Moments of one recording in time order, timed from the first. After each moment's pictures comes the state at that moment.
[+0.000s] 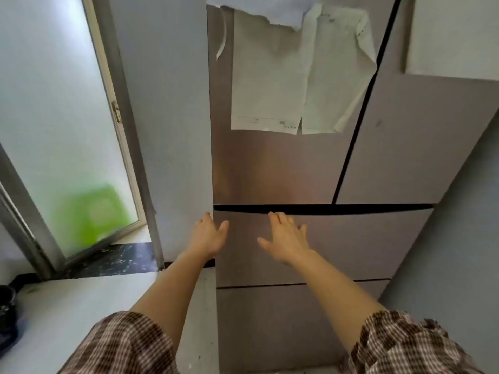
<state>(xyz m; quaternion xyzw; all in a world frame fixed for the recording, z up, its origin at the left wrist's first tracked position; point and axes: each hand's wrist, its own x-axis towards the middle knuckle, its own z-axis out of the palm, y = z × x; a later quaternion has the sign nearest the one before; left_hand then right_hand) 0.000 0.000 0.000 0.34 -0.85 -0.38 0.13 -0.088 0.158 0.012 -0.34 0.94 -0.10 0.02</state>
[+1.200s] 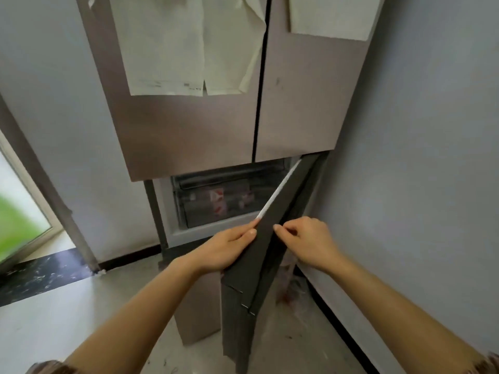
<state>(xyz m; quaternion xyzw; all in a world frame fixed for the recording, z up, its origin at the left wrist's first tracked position) 0.023 0.147 0.001 -0.07 -0.88 -0.46 -0.12 -0.016 0.346 0.023 -0.21 0.96 -0.20 -0.03</state>
